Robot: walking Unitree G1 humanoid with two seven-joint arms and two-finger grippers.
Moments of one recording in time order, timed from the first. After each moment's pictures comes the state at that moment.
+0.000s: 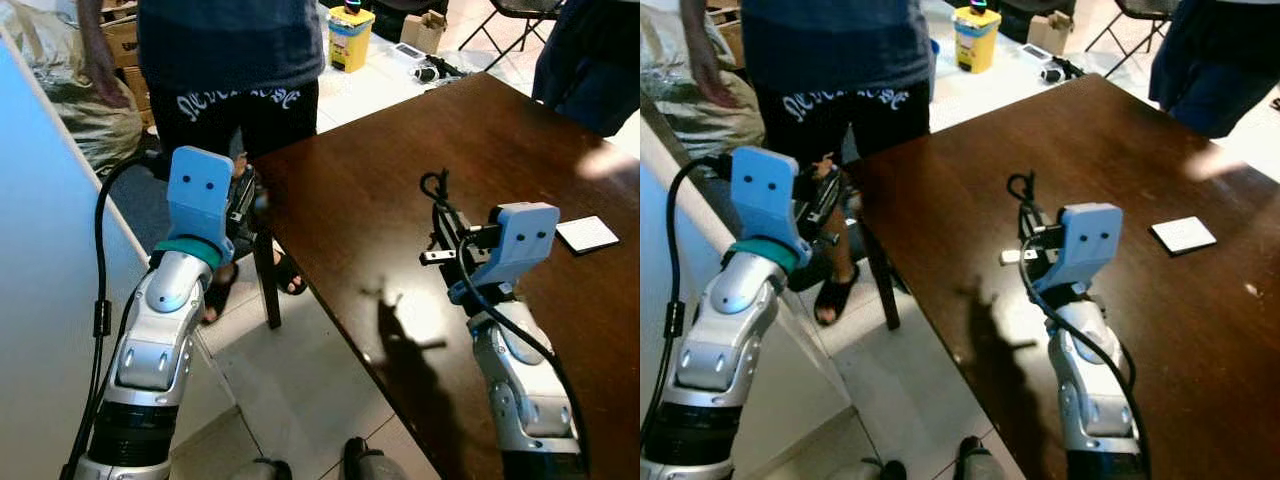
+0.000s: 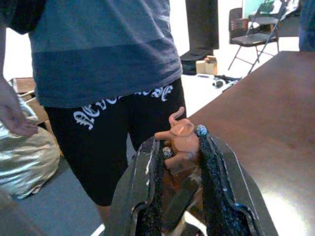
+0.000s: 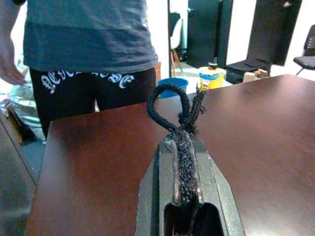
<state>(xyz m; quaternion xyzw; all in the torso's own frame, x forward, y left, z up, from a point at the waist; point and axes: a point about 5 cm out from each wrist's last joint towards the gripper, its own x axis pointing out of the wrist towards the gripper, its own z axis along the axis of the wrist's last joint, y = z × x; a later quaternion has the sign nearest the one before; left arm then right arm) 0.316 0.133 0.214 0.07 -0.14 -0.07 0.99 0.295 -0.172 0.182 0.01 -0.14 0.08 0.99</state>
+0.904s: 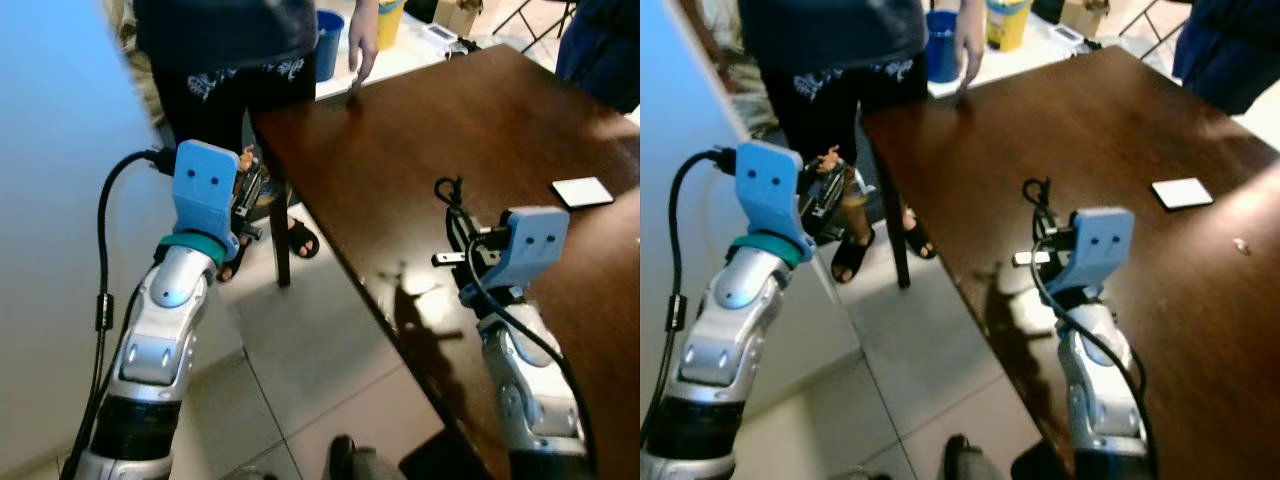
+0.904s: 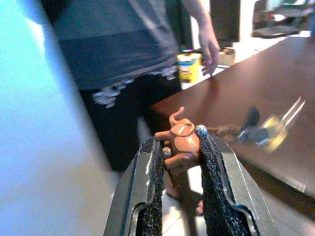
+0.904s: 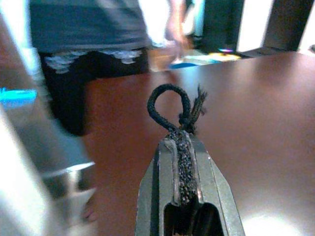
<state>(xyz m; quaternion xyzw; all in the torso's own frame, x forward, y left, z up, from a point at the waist) 0.319 0.138 0.217 0.08 -0.14 -0.06 0.98 0.298 -0.172 0.173 0.01 -0.13 0.08 0.99</state>
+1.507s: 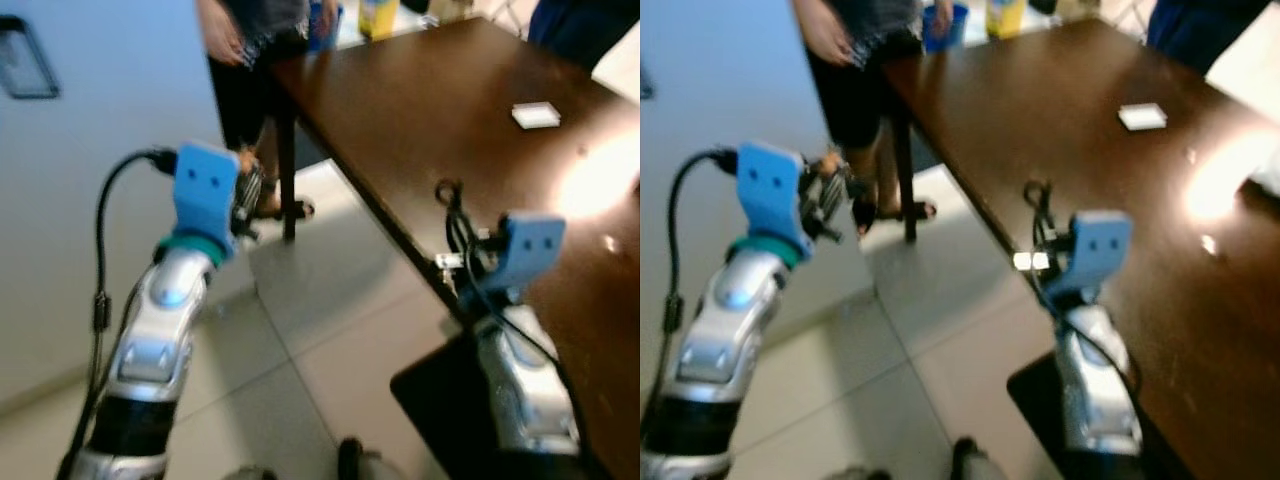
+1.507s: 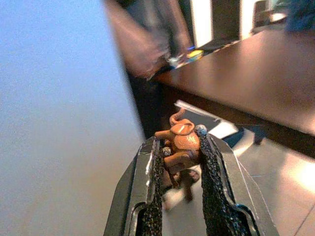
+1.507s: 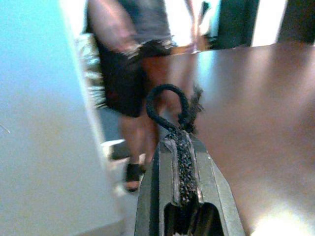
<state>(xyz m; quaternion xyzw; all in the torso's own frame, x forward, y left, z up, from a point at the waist) 0.319 0.139 0.216 0.08 -0.14 -0.06 0.99 0.298 -0.170 0.171 0.01 -0.13 0.08 0.99</state>
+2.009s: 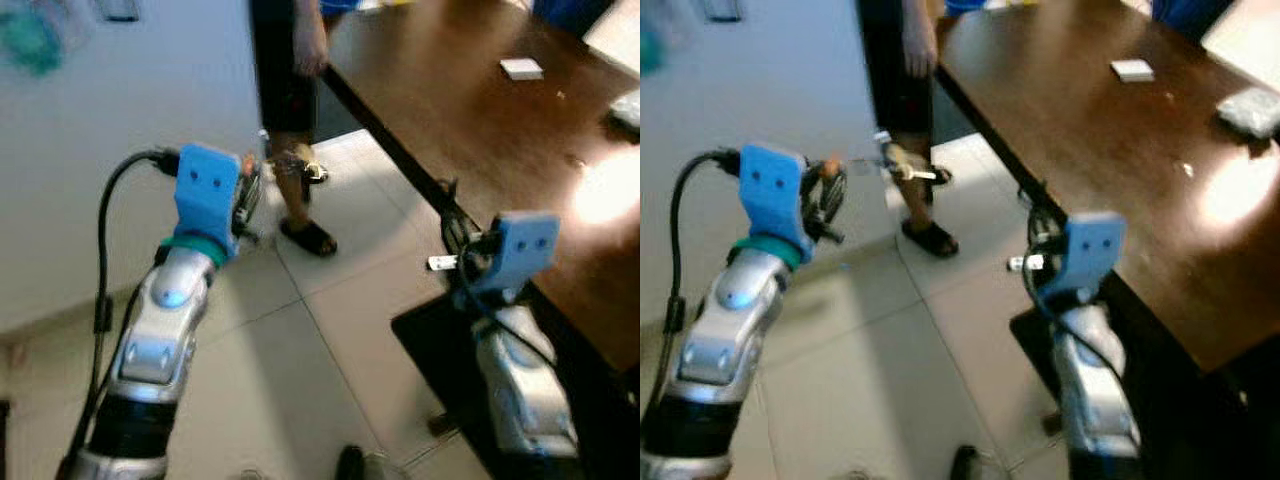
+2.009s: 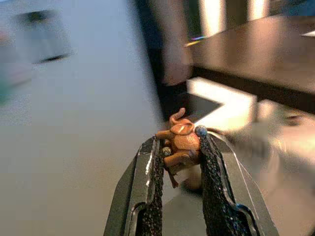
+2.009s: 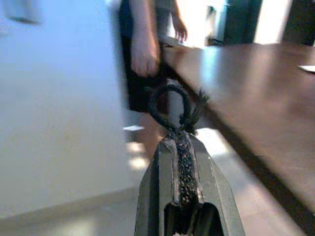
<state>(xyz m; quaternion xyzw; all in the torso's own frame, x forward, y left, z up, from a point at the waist) 0.321 0.137 0.213 0.08 -0.13 -0.06 0.99 0.299 -0.170 0.173 0.00 -0.14 0.09 0.99</state>
